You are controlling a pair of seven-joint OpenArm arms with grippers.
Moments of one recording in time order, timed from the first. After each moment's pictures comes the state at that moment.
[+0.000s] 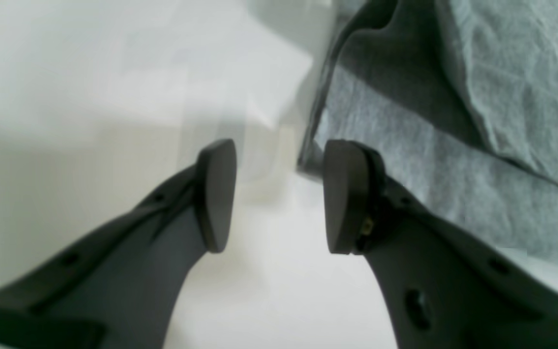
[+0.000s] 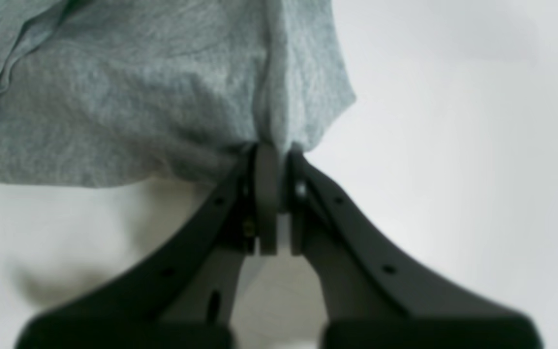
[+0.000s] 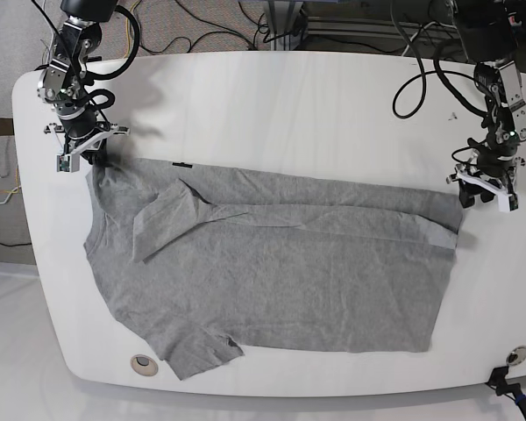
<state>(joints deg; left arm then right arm) 0.4 -19.7 -22.6 69.1 -22.9 -18.9 23.5 -11.4 14.8 27.4 78.1 14.9 25.4 -25.2</state>
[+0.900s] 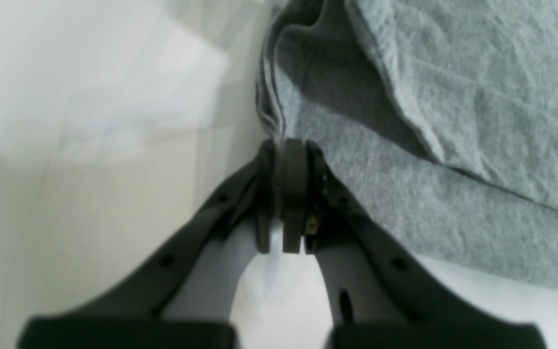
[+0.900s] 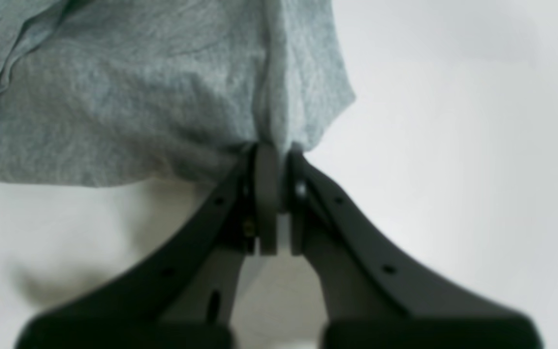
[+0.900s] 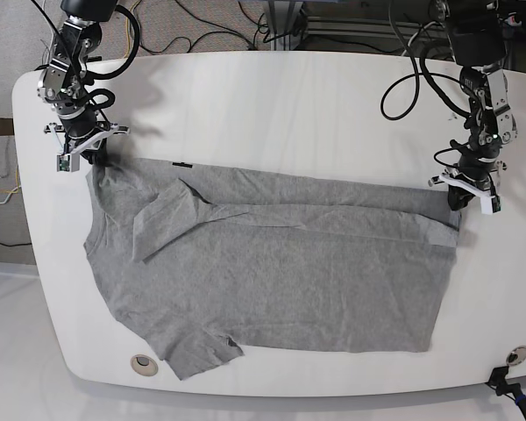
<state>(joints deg) -0.9 -17.6 -18.4 64.6 -23.4 -19.1 18.2 -11.5 14.8 27.3 78.1 14.9 25.4 -25.2</state>
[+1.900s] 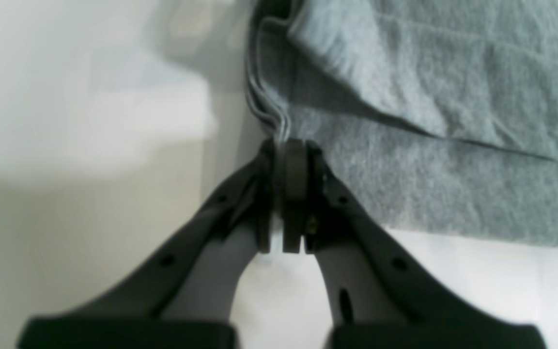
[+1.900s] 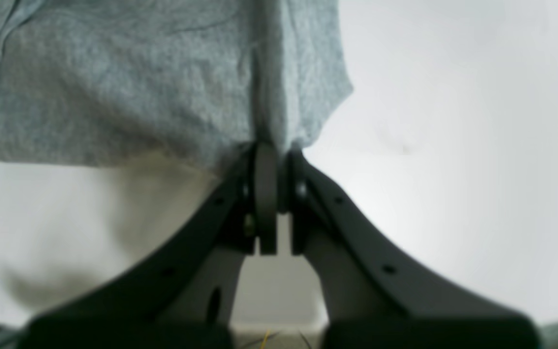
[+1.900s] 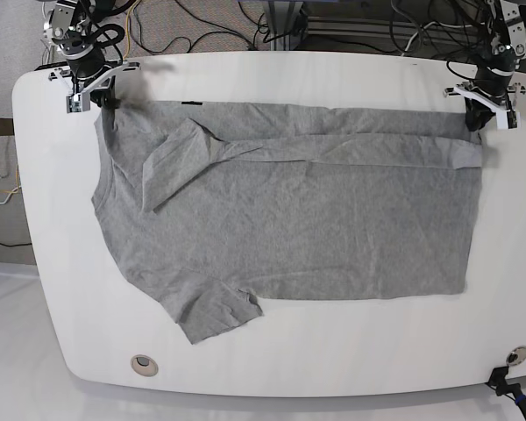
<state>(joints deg) 30.7 -18.5 -25.5 84.2 -25.2 -19.9 14.9 -33.9 12.7 27.2 93.2 15.7 25.1 -23.6</state>
